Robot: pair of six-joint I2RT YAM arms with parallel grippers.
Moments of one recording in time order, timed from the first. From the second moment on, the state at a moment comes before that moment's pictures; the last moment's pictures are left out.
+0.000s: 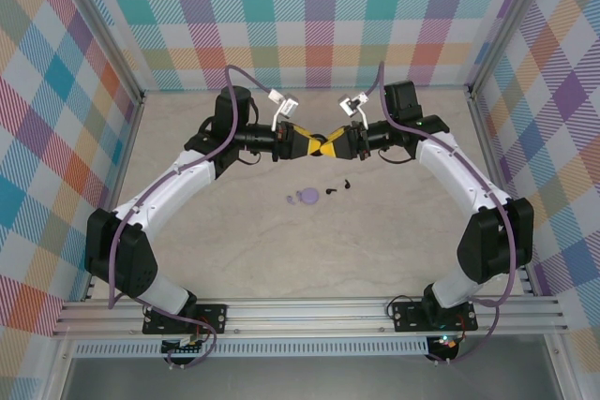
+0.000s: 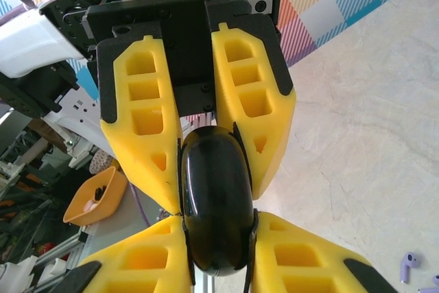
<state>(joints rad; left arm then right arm) -0.48 1.53 1.31 -0.14 1.01 -0.26 0.34 1.58 1.40 -0.57 -1.29 -0.09</state>
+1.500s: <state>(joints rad) -0.48 1.53 1.29 -0.02 0.93 -0.39 0.31 1.55 1.32 -0.29 -1.24 0.15</state>
